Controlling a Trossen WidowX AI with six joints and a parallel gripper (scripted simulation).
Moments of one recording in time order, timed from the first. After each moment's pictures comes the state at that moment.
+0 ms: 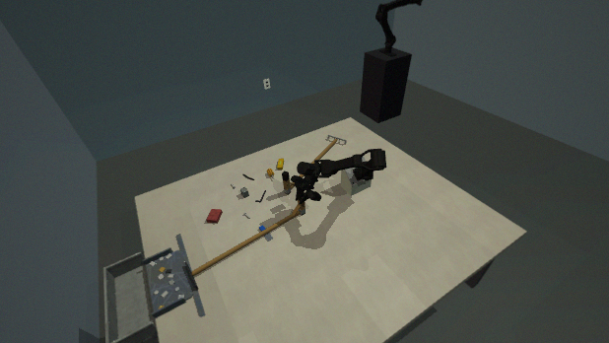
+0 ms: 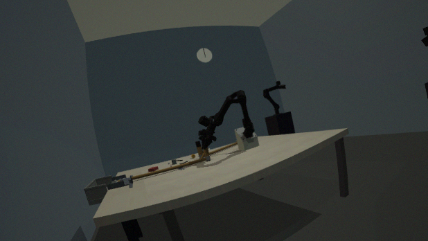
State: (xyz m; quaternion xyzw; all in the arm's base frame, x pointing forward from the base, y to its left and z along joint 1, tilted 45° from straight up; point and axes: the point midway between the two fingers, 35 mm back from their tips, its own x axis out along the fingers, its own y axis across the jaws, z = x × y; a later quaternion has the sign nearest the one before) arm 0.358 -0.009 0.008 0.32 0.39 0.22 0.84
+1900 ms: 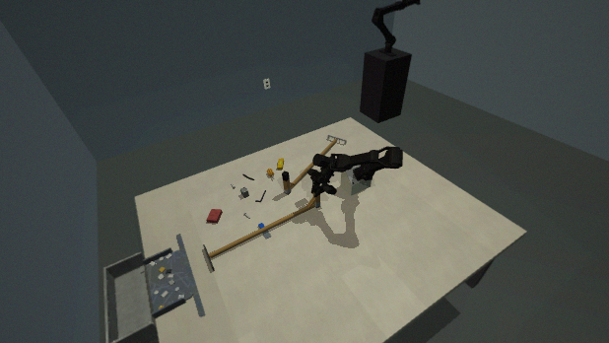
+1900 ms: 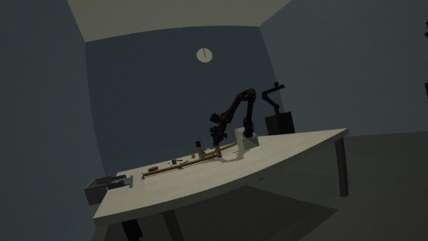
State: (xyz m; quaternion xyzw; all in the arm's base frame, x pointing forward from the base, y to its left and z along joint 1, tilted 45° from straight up) arm 0.269 -0.012 0.008 0.33 0.41 0.18 0.83
